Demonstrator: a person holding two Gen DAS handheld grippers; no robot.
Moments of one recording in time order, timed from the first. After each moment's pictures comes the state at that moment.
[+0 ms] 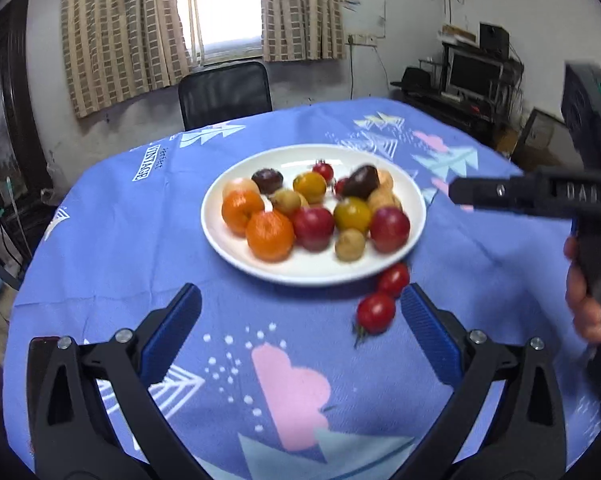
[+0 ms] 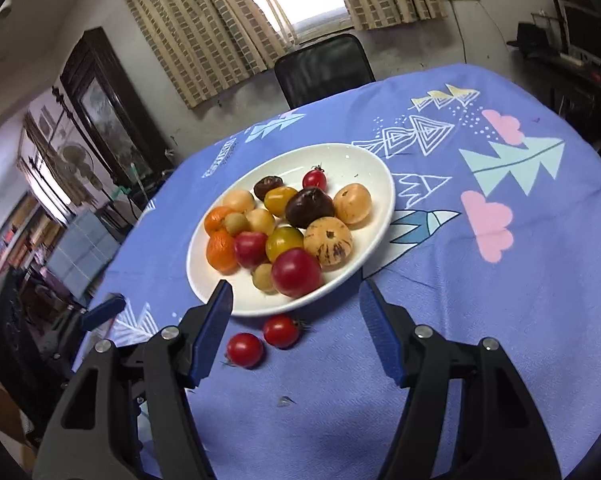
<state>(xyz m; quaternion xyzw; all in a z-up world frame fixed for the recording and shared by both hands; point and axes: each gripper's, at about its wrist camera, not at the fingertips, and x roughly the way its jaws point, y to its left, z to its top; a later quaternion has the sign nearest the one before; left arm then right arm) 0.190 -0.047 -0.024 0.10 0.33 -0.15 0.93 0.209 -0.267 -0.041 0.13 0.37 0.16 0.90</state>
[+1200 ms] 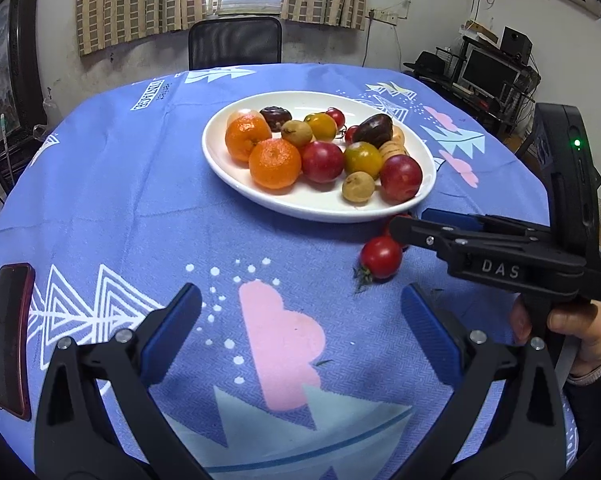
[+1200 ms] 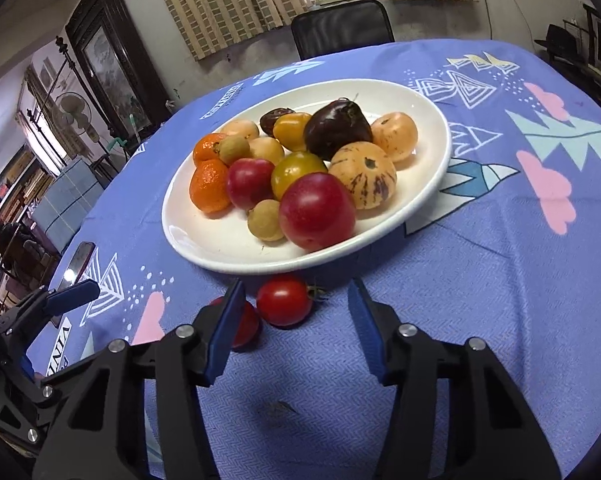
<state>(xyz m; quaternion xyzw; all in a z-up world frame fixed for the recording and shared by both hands) 0.188 -0.025 -0.053 0.01 0.41 -0.15 0.90 0.226 -0.228 -0.097 0.10 0.42 0.19 0.88</state>
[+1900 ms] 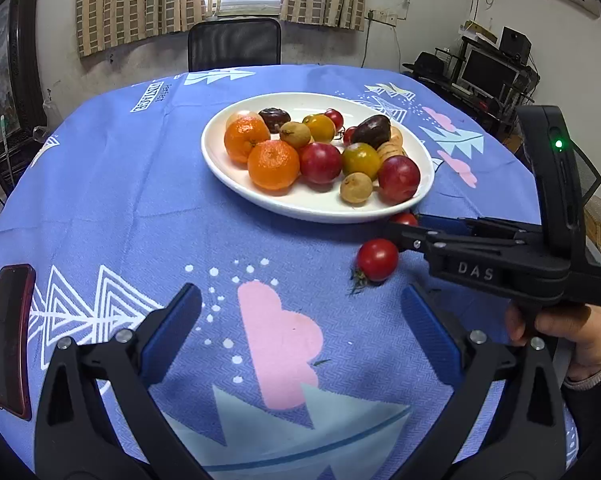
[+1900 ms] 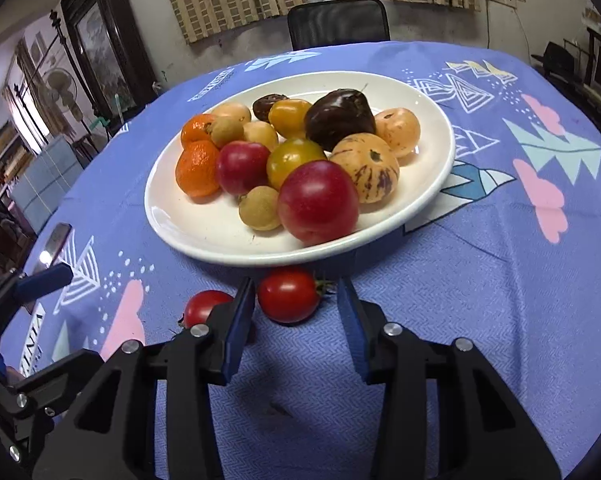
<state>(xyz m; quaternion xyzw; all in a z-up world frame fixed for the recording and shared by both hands) 0.186 -0.027 -0.052 0.01 0.40 -0.15 0.90 0.224 -0.208 -0.100 0.03 0.43 0.16 0.89</state>
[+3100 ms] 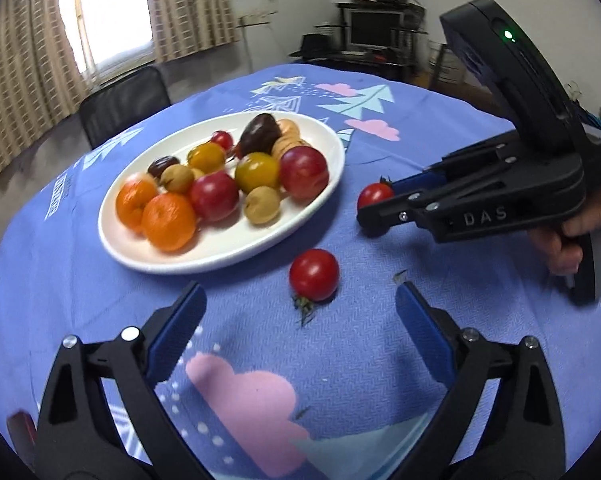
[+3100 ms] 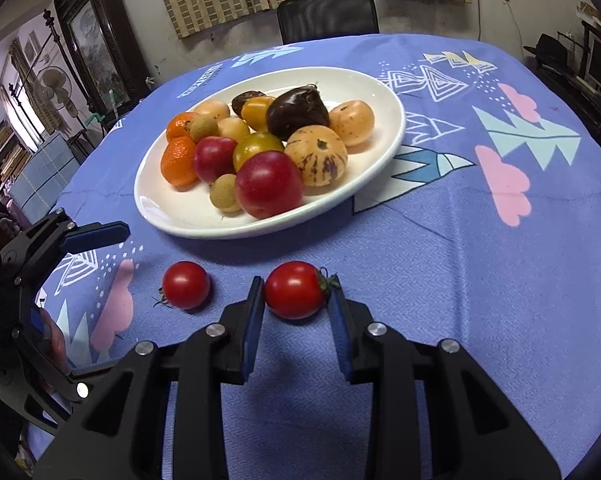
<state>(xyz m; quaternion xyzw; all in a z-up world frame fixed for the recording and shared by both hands) 0.199 -0.070 -0.068 0.17 0.34 -0.32 0.87 0.213 -0.243 -0.094 0.05 0.45 0.15 0.88</state>
